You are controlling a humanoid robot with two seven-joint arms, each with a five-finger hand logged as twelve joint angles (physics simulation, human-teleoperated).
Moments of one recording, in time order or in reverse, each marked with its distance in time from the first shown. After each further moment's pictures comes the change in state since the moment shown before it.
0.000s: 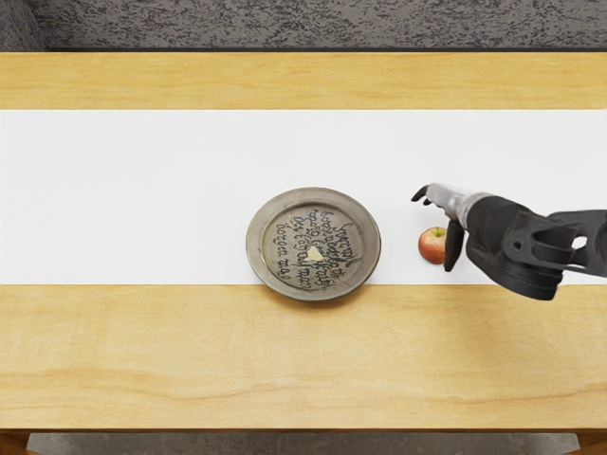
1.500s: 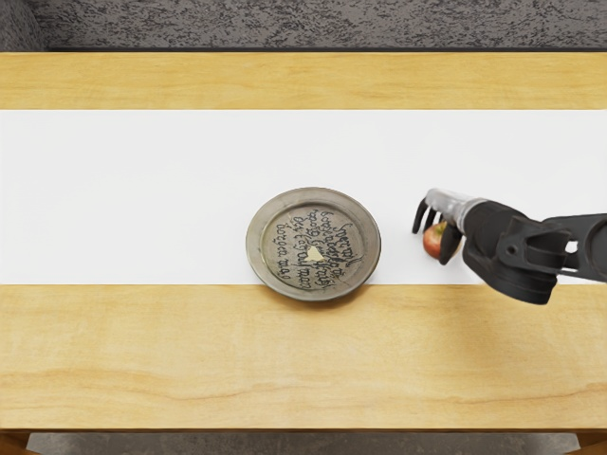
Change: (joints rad) left arm 0.037 0.000 -0.001 0.000 -0.003 0.002 0.008; right arm -0.012 0.024 -0.017 -0.023 0.005 -0.005 -0.001
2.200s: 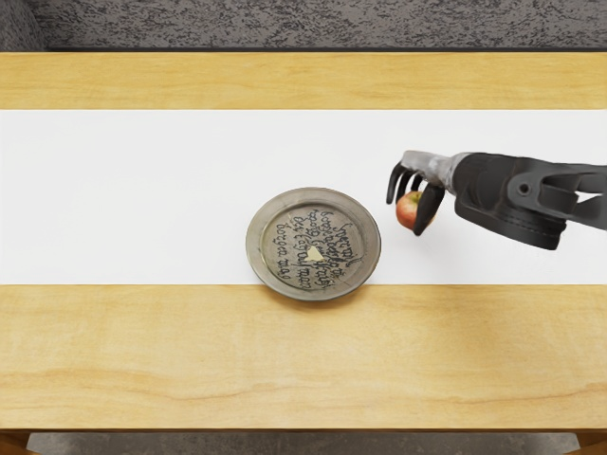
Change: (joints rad) left arm 0.001 0.000 0.000 0.000 0.000 0.000 0.000; right arm 0.016 -0.059 0.258 -0.001 0.005 0.236 -0.001
